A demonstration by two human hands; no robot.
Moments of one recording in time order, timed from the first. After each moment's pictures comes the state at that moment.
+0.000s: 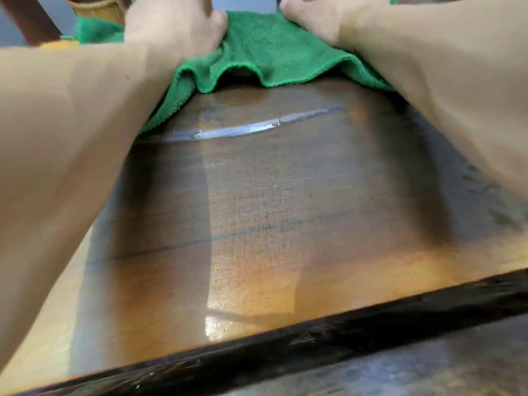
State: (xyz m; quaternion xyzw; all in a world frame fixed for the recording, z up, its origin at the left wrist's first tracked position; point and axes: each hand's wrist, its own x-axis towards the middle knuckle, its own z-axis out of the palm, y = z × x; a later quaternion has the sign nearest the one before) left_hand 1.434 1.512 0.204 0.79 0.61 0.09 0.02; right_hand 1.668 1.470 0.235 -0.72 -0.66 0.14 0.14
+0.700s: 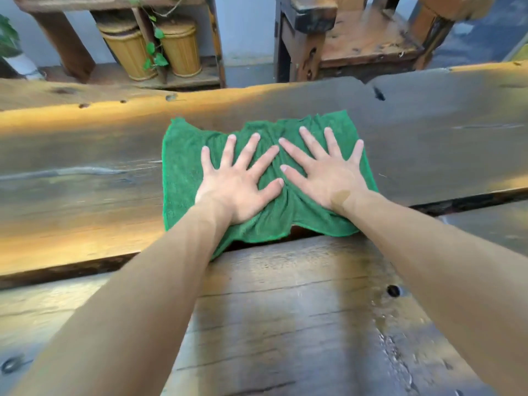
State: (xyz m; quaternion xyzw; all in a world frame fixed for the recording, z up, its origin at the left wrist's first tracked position) left_hand 1.490 1.237 0.242 0.82 0.57 -0.05 0.05; right_hand 1.685 1.236 0.244 -0.67 -0.74 0.06 -0.04
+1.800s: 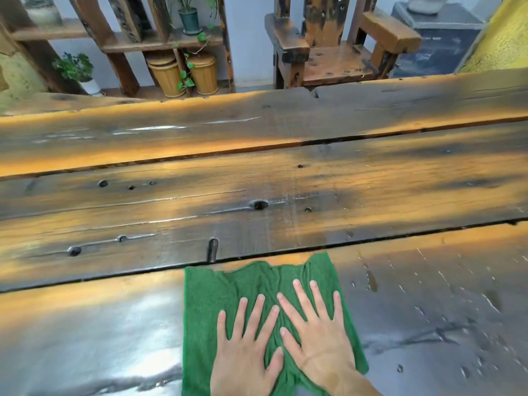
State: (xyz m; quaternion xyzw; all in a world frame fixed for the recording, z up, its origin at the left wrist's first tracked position) left_hand 1.497 0.601 0.244 0.81 0.57 -0.03 0.10; right_hand 1.685 0.618 0.250 -0.62 -0.78 0.10 -0.04
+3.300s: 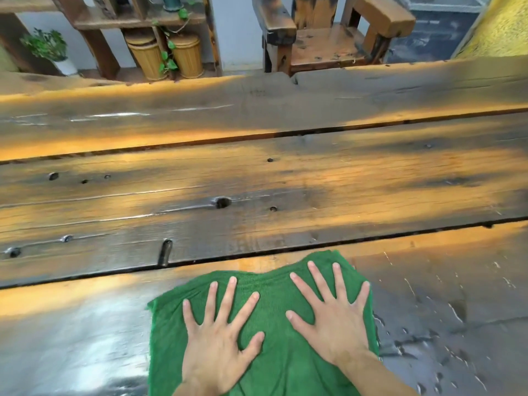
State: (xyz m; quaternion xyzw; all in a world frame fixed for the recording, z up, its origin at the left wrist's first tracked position) left_hand 1.557 0.635 0.253 0.78 0.61 -0.08 0.12; right_hand 1.799 0.651 0.256 -0.68 -0.72 0.12 -0.09
